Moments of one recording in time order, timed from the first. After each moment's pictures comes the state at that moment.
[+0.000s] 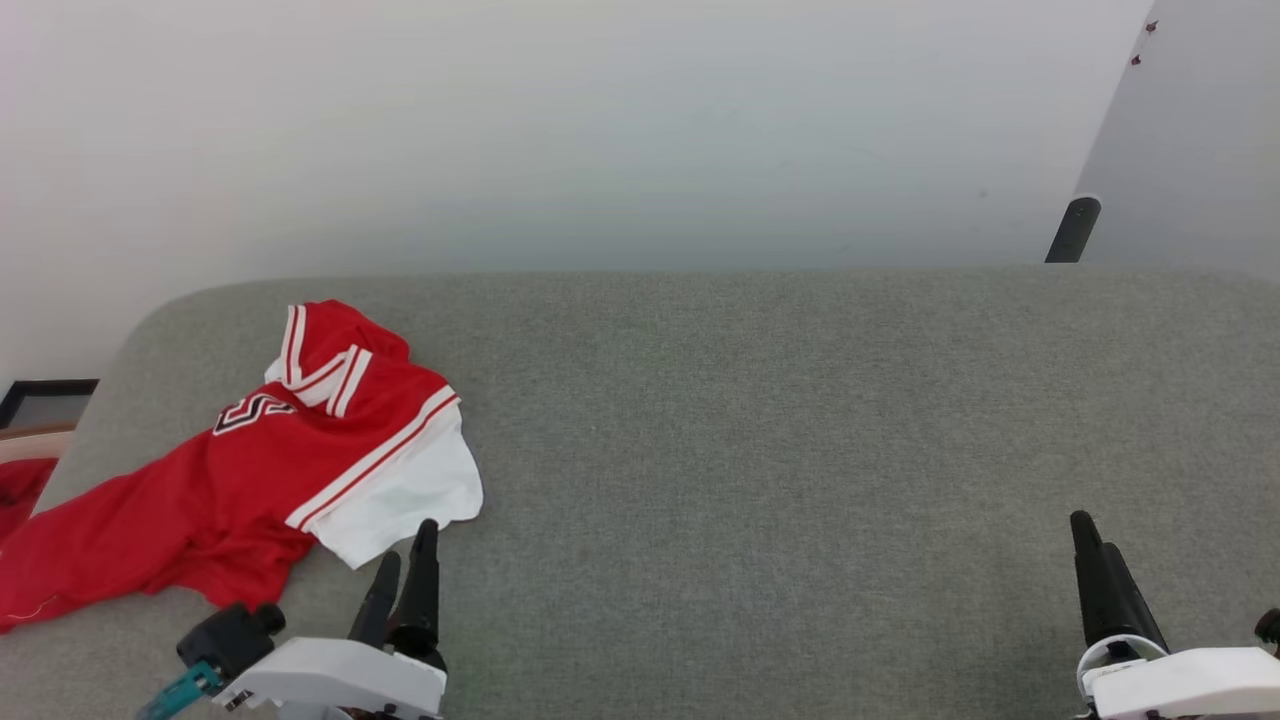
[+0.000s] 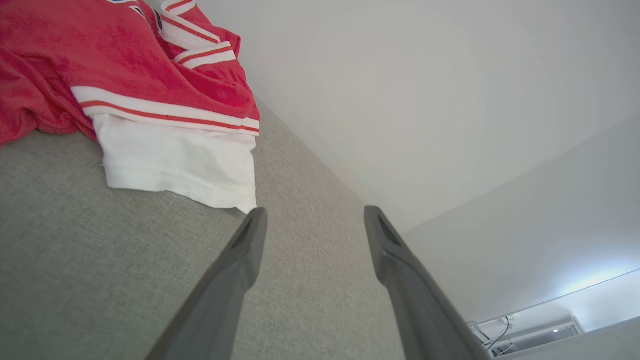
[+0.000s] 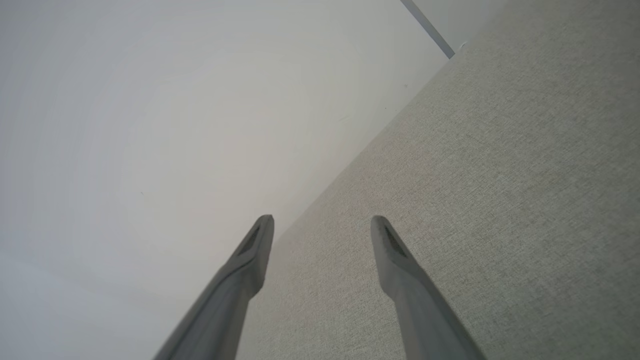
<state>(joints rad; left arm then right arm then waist) -0.08 0.10 -0.06 0.30 -1.00 -0.08 -0.10 -0.03 -0.12 -0.01 0.23 1.06 0.13 -0.10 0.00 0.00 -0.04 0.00</state>
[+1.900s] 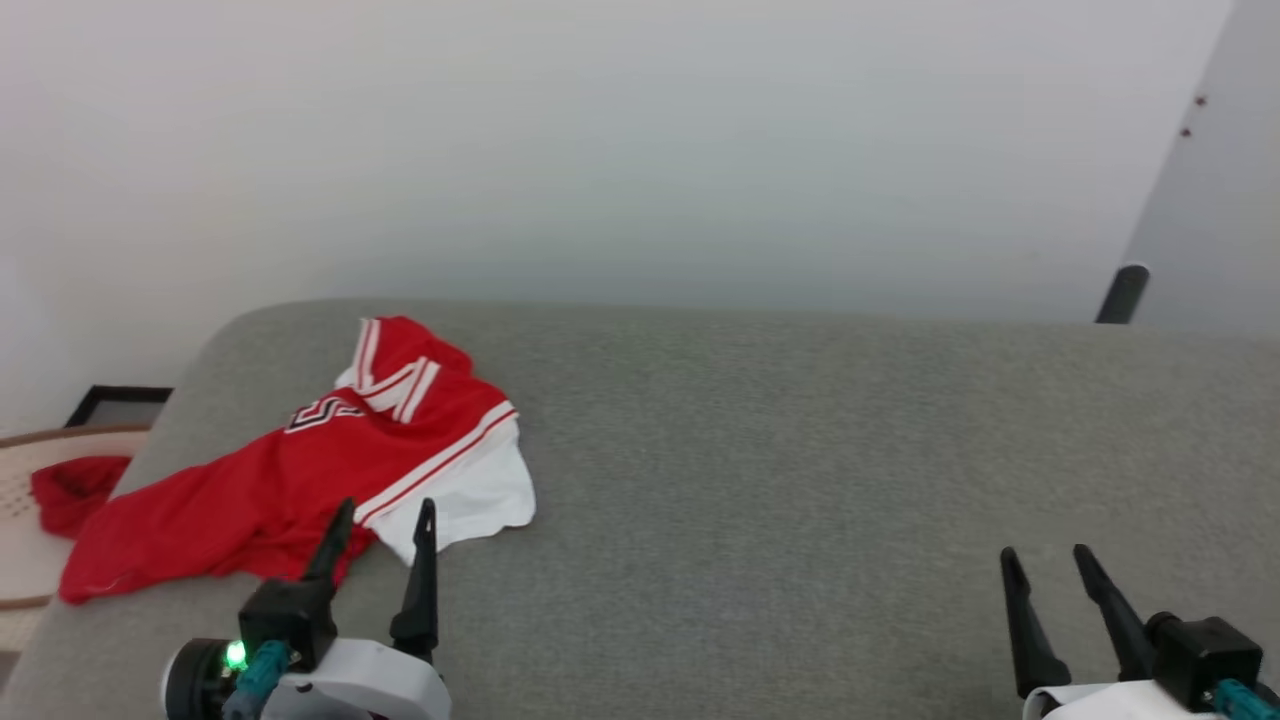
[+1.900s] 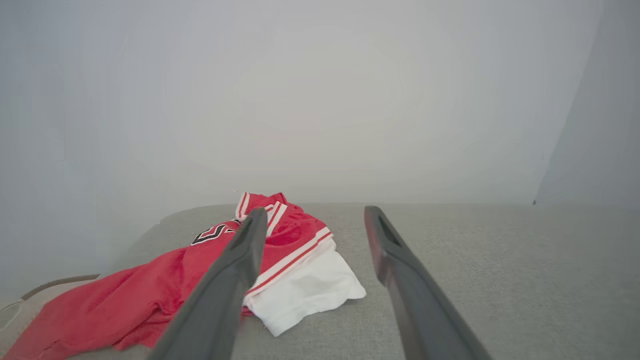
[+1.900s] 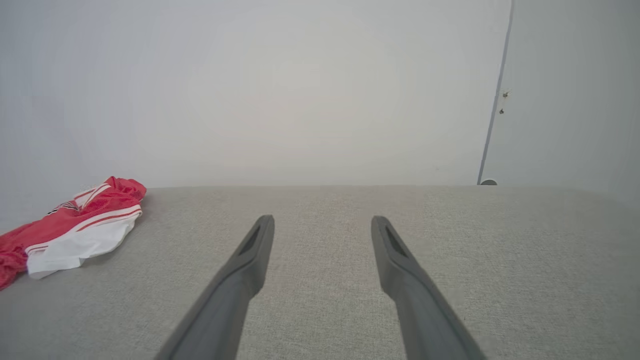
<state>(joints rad) -0.08 0.15 -0.07 0.22 -0.18 -0.03 -0.23 0.00 -0.11 0.02 0.24 0.24 0.13 -0.23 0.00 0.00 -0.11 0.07</state>
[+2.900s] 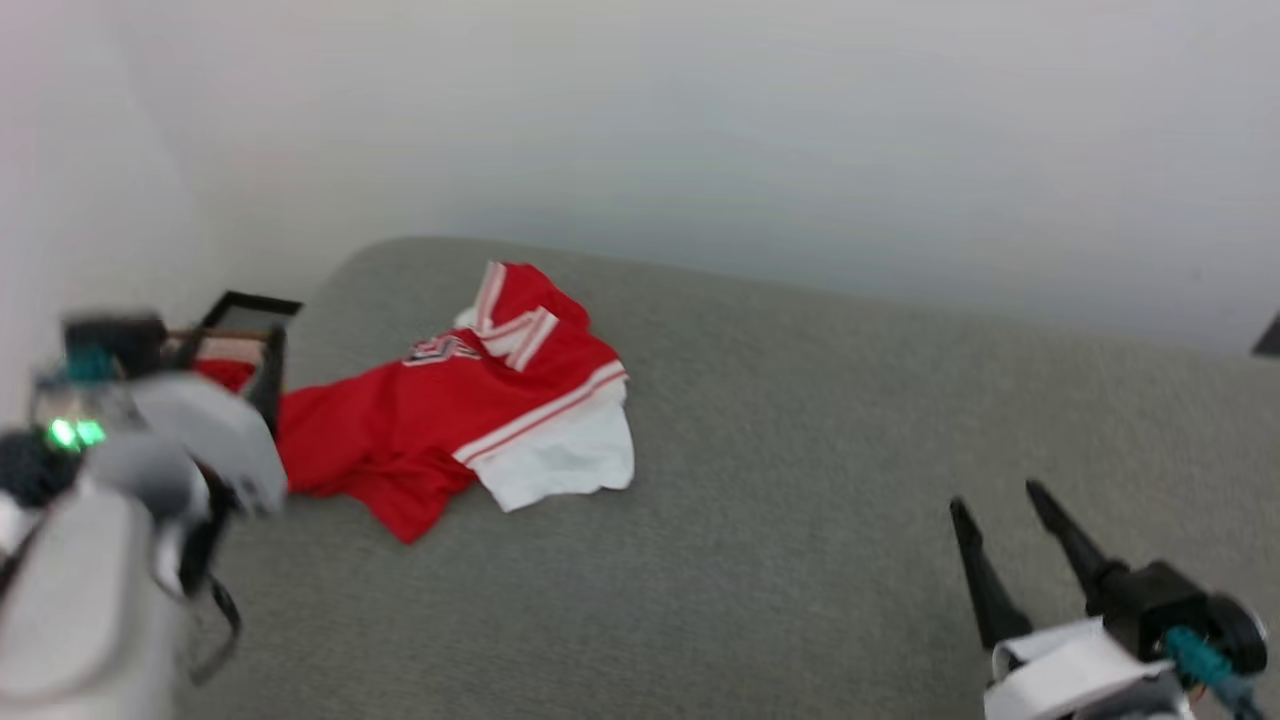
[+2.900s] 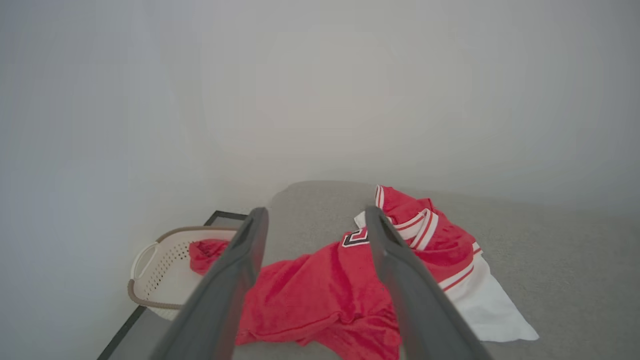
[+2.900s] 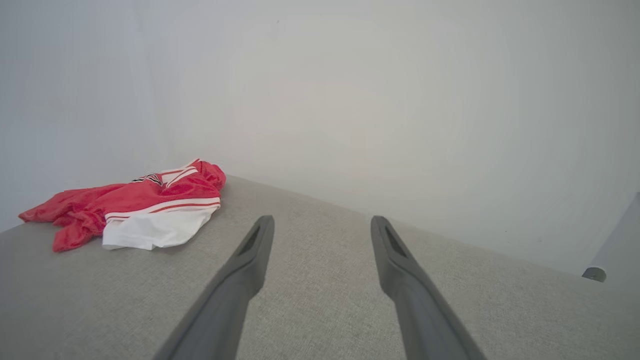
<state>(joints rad) -0.51 0.36 0.00 0.50 -0.31 -0.12 0.12 -0.07 -0.15 0.14 0.21 0.15 0.13 -0.24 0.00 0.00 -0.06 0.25</state>
